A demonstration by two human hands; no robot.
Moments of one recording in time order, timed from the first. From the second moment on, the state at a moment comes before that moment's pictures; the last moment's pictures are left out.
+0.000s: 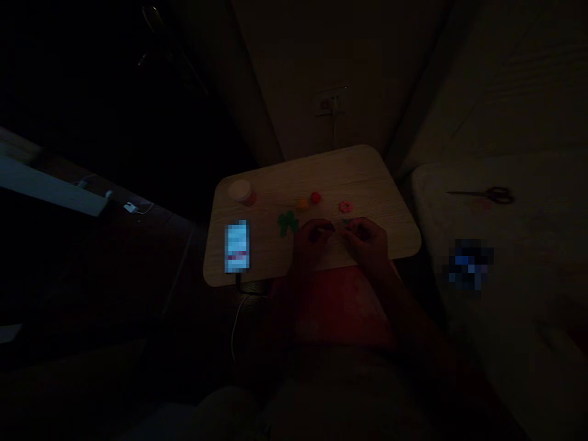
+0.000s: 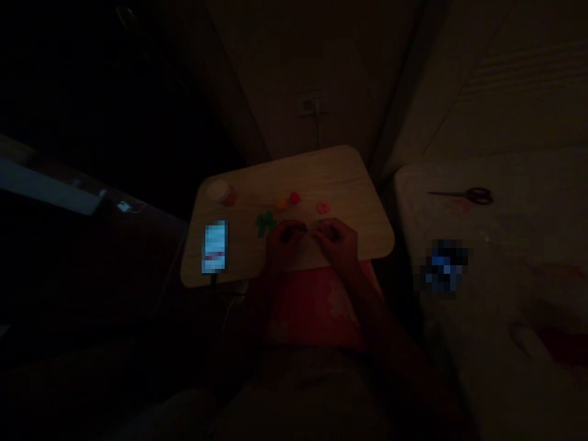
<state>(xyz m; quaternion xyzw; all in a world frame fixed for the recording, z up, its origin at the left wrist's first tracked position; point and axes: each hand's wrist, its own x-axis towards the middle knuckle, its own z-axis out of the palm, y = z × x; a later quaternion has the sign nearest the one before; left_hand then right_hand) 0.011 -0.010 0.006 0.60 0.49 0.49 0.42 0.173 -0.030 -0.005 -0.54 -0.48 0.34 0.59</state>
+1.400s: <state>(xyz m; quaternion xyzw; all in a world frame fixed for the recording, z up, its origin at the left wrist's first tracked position) 0.008 -0.009 0.000 0.60 0.49 0.47 0.41 0.174 -0.032 -0.002 -0.51 -0.51 0.34 0.60</state>
